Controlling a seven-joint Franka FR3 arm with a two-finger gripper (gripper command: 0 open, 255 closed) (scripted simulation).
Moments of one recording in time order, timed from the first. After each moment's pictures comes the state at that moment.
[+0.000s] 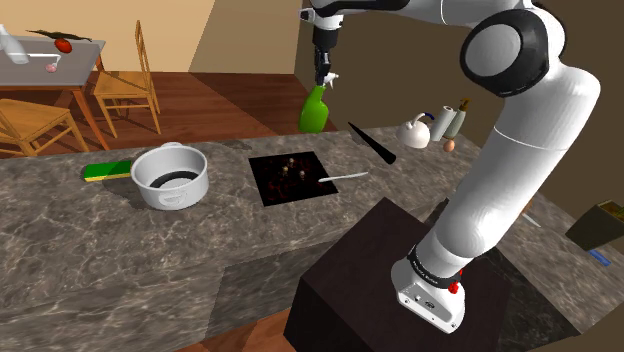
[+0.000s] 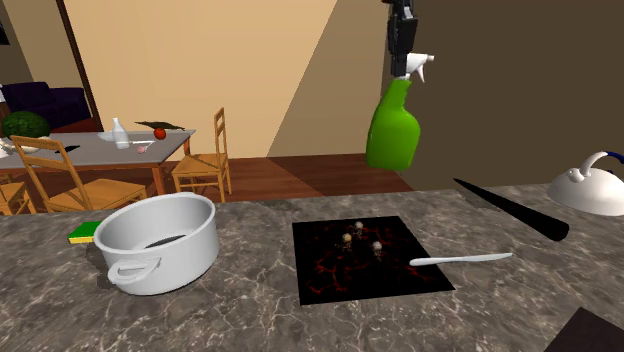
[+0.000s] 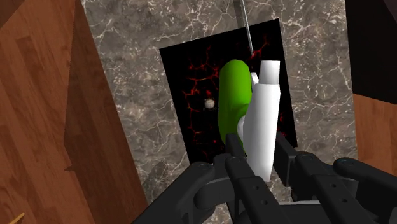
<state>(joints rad) -0.16 0.17 -0.01 -1.59 -0.09 1.78 -1.09</state>
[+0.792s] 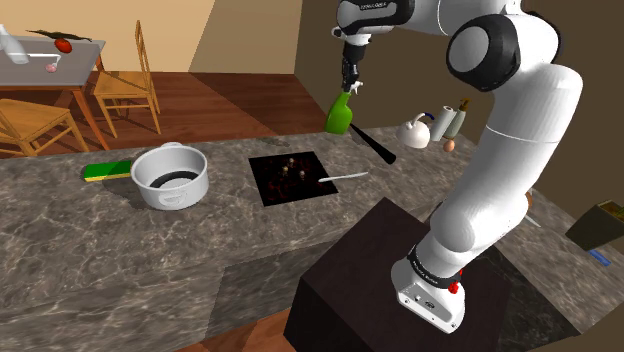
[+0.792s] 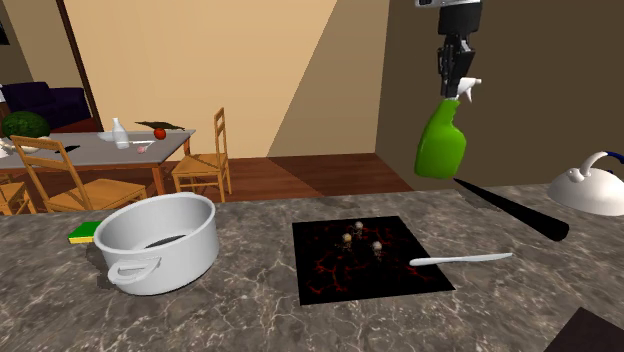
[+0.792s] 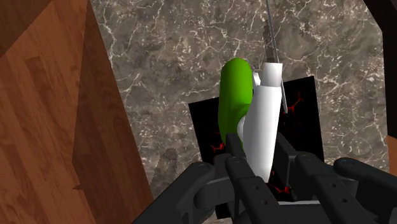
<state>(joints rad) -0.32 0.25 -0.11 -1.61 -0.06 1.89 -1.33</state>
